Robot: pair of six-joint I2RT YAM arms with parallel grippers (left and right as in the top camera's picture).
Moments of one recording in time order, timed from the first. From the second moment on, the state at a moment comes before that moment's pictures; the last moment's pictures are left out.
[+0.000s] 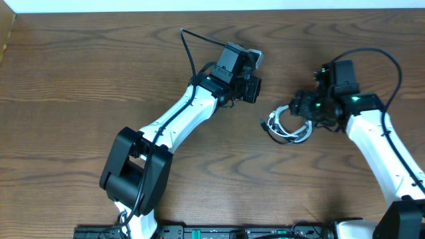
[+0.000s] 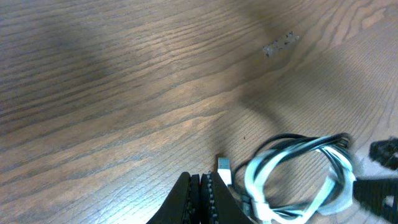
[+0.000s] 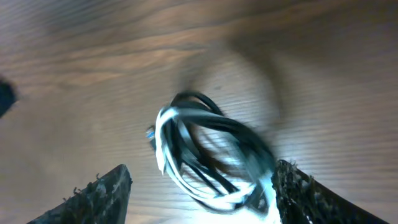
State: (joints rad) left arm -0.56 1.92 1.41 -0.36 0.33 -0.26; right arm 0.12 1.49 1.07 -0.72 -0.16 0.45
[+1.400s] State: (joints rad) left arm -0.82 2.04 1.45 -0.31 0.24 -0.29; right arm -0.22 1.49 1.07 -0.81 -0.30 0.35
